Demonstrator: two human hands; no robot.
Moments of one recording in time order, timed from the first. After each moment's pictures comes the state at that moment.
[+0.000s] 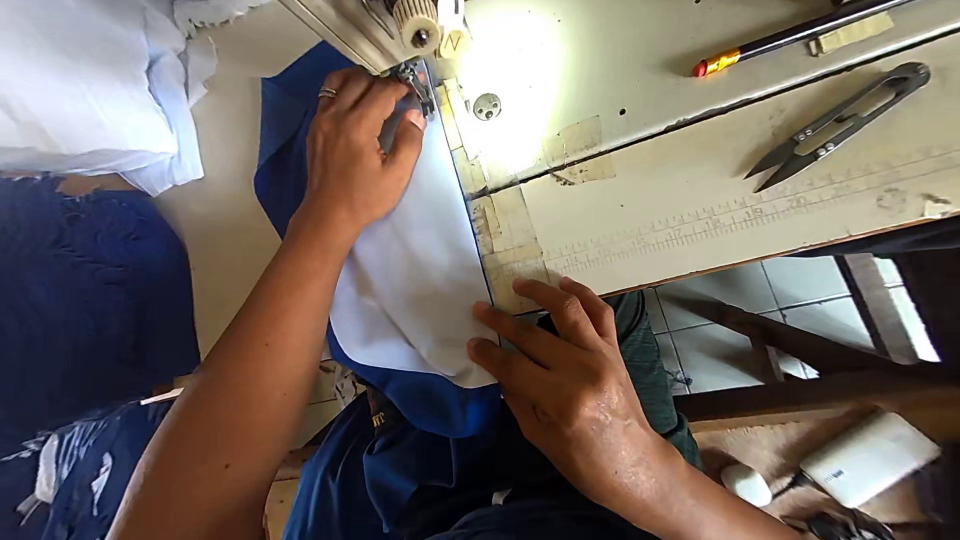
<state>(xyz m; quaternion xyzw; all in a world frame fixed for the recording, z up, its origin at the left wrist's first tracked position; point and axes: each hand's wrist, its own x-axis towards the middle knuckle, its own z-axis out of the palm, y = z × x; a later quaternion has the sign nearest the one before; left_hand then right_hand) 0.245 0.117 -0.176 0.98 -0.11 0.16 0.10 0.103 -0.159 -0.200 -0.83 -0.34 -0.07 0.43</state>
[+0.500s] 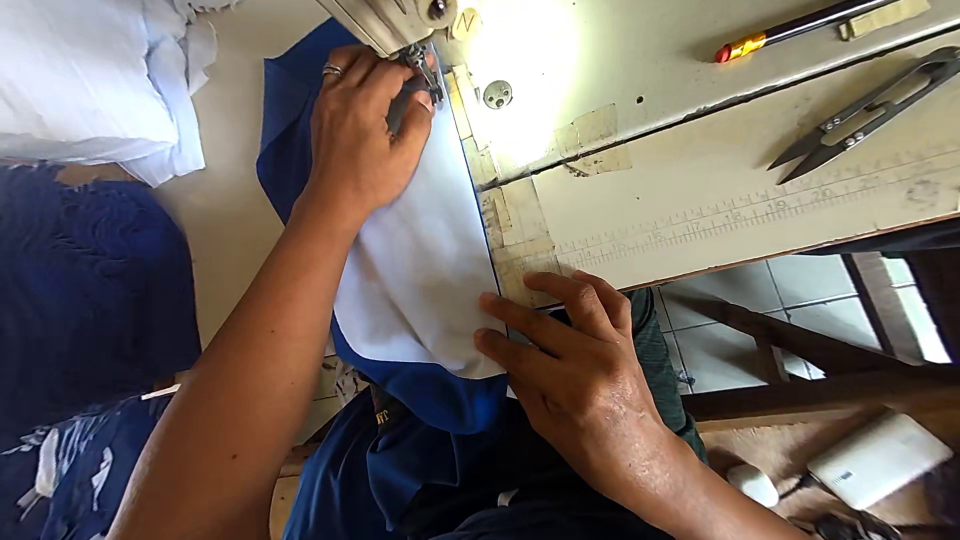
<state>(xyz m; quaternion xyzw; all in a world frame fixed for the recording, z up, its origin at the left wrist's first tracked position) 0.252 0.120 -0.179 0.97 -0.12 0.17 0.10 0.107 -0.155 -0.201 -0.84 -0.34 -0.08 0.42</state>
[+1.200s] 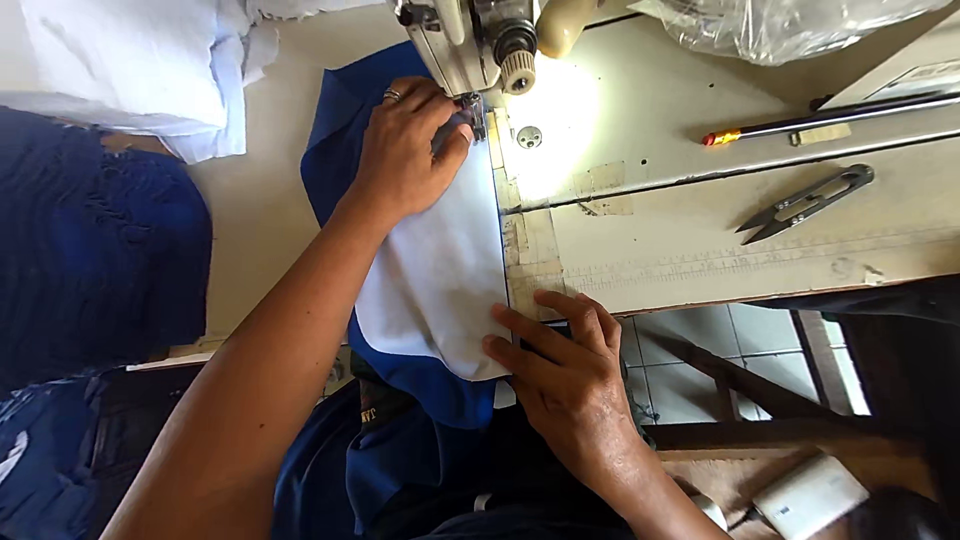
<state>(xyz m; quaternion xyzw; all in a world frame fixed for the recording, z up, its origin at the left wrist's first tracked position) 0.253 0.121 -0.181 0.97 -0.12 0.19 0.12 0.108 -0.155 -0.206 -0.84 -0.34 -0.09 0.42</state>
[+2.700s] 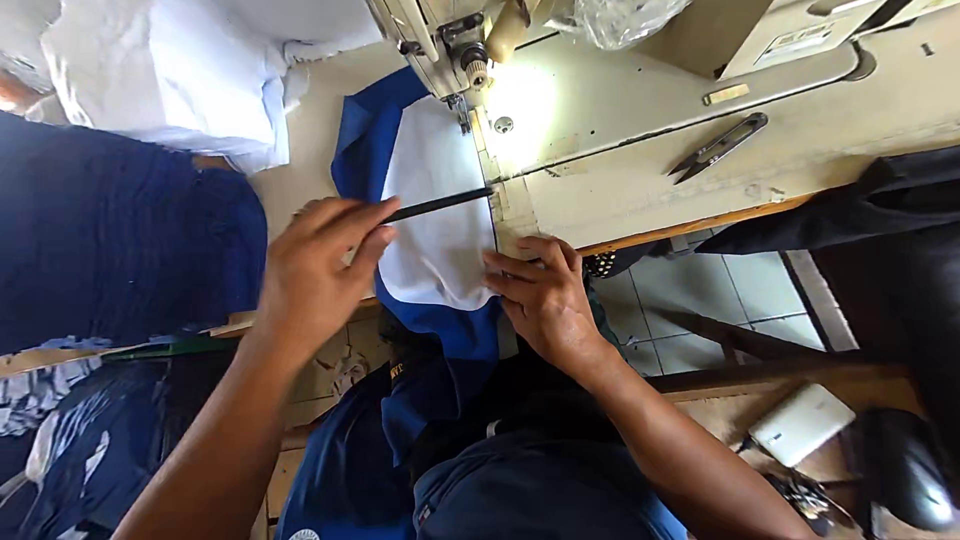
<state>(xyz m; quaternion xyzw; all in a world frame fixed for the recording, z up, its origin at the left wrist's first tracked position) 0.062 0.094 -0.082 0.98 -0.07 0.13 0.11 0.107 -0.154 -0.211 -0.82 -0.37 -0.14 0.42</state>
